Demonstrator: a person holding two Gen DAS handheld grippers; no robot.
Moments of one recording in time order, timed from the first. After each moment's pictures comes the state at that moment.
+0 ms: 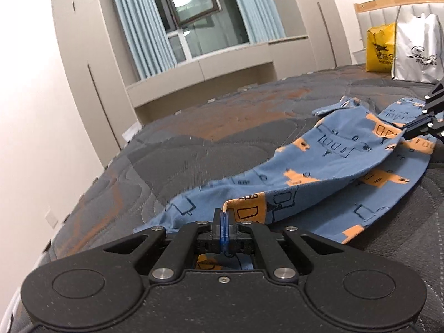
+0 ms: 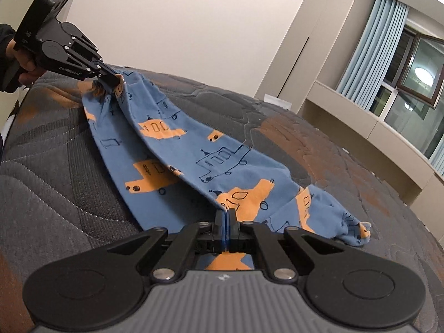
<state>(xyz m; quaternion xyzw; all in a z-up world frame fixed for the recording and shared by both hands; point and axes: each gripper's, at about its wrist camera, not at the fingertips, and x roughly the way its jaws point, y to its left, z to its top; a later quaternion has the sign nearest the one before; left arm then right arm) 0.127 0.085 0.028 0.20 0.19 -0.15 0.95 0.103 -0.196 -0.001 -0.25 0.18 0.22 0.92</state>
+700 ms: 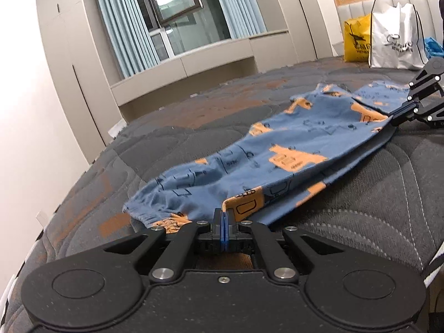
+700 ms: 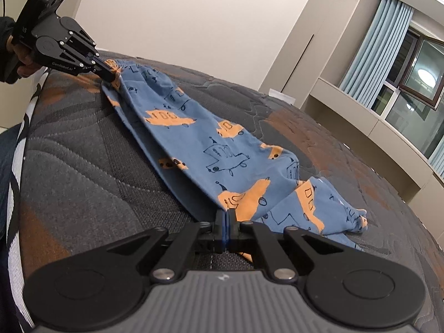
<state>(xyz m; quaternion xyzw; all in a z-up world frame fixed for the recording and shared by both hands) 0.094 0.100 0.005 0.21 0.21 -0.18 0.94 0.081 -0.194 -0.013 -0.27 0.20 0.22 0.91</state>
